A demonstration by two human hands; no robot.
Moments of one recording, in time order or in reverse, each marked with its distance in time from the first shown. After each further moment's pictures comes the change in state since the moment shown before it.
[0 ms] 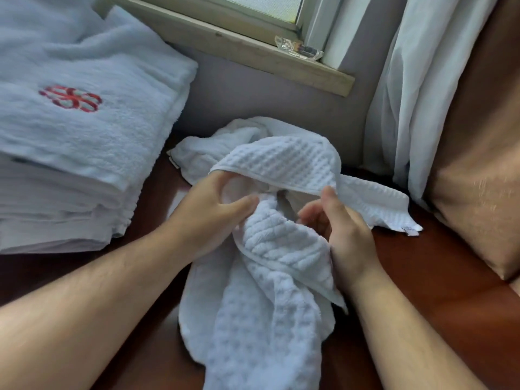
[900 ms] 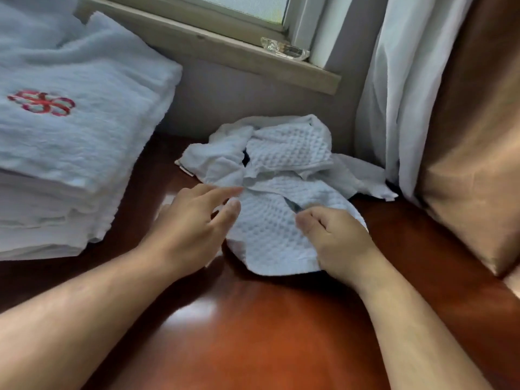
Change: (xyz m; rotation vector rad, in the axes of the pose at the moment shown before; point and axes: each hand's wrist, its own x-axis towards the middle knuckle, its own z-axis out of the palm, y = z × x) left_hand -0.005 -0.014 0.006 0.540 -0.036 -0.006; right_hand 0.004 -0.003 -0.031 -0.683 -0.130 -0.040
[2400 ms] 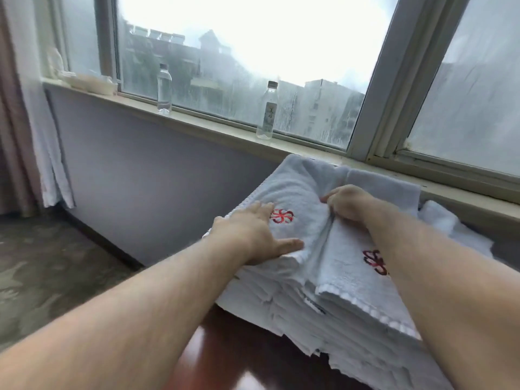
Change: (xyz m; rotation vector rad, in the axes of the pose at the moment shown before) left_hand -0.088 -0.192 -0.414 0.537 0.050 -0.606; right_hand 0.183 -0.495 0.245 -0.226 -0.289 -0.253
